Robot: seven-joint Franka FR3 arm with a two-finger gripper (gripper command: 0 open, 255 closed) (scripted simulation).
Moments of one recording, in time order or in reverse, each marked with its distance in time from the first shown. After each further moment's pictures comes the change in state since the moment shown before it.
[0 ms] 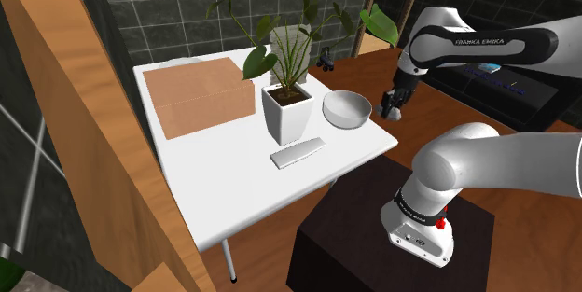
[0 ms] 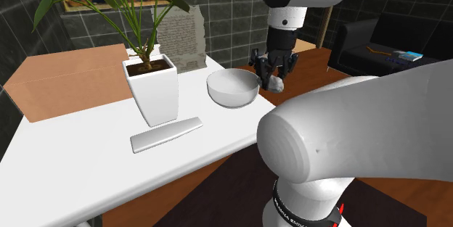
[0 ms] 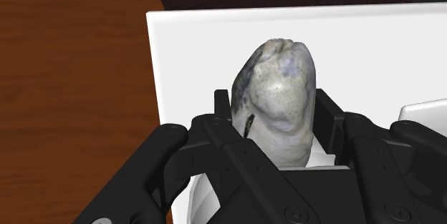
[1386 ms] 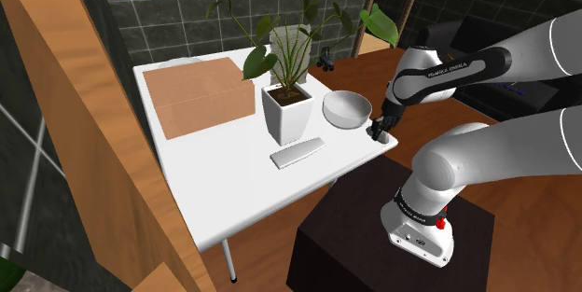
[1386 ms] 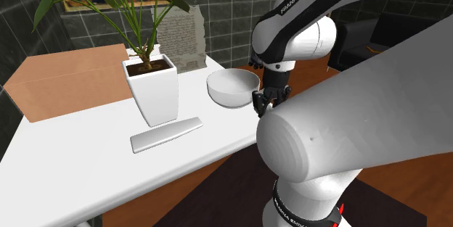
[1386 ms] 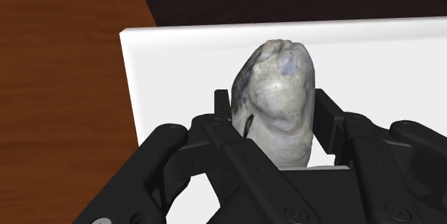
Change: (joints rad) arm -0.010 0.241 -0.131 -0.170 -0.103 0.404 -0.013
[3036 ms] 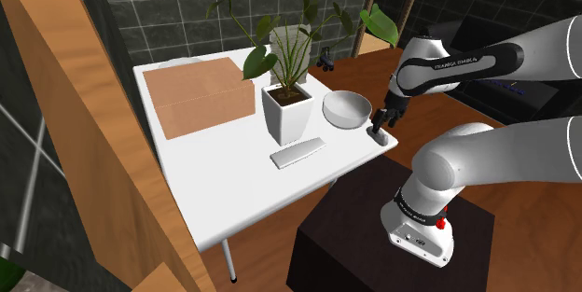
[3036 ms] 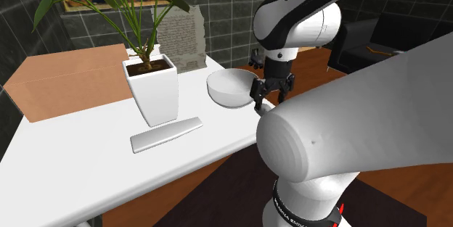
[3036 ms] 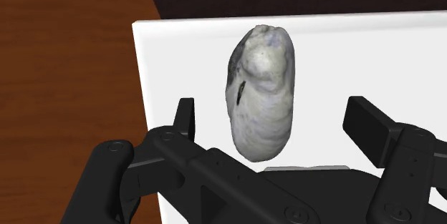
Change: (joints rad) arm -0.004 -0.082 0.035 0.039 0.025 -0.120 0.000
